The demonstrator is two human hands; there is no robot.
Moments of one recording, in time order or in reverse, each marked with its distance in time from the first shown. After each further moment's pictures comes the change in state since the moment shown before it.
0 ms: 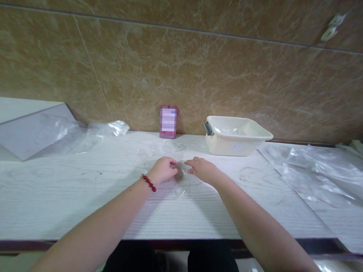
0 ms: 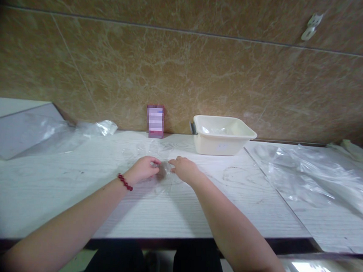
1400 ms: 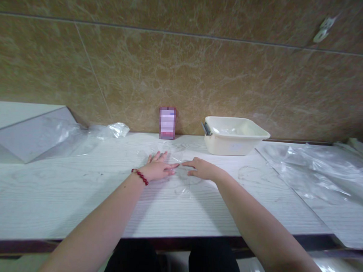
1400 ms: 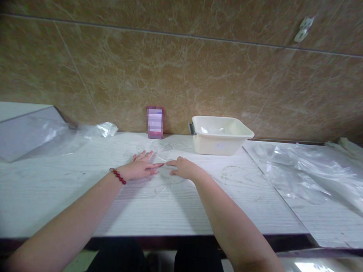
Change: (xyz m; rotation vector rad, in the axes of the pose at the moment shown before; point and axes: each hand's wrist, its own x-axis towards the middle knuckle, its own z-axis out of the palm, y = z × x) left_hand 0.005 -0.029 -0.016 0.459 -0.270 0.142; right_hand -0.001 0.006 -0.009 0.194 -0.136 -0.050
